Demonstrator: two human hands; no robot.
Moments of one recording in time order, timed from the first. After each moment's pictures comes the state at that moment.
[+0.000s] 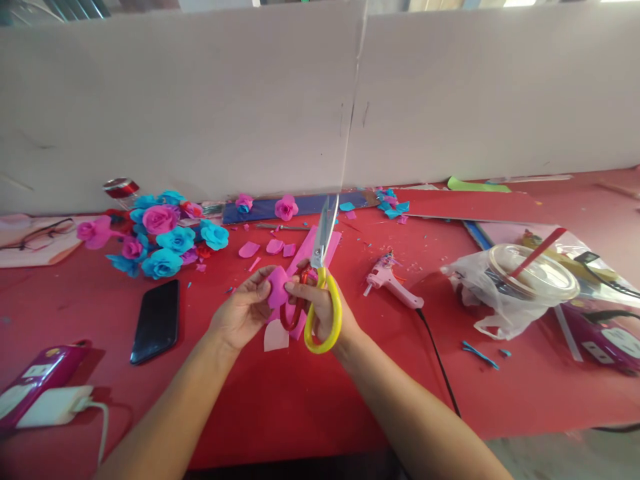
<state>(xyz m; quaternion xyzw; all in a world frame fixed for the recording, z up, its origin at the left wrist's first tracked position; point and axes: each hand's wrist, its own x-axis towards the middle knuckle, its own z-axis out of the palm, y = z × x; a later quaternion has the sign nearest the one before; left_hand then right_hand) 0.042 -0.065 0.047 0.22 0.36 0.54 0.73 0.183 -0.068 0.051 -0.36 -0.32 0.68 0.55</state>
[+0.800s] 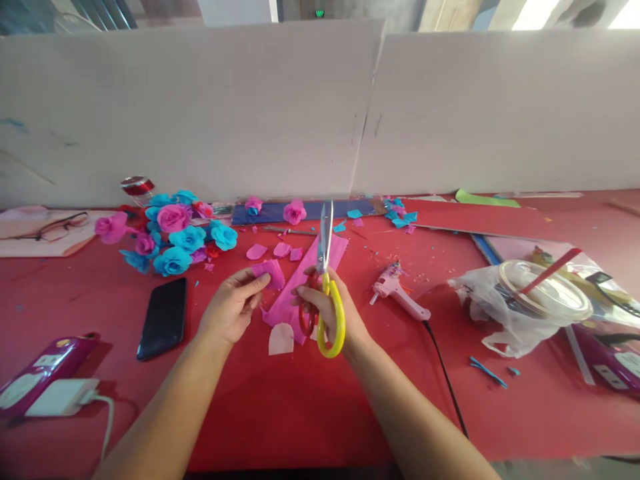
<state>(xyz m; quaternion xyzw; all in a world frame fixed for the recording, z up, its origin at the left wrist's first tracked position) 0.023 -0.059 0.053 0.35 0.47 0.58 0.56 0.190 -0.065 0.047 -0.40 -0.39 0.66 0.50</state>
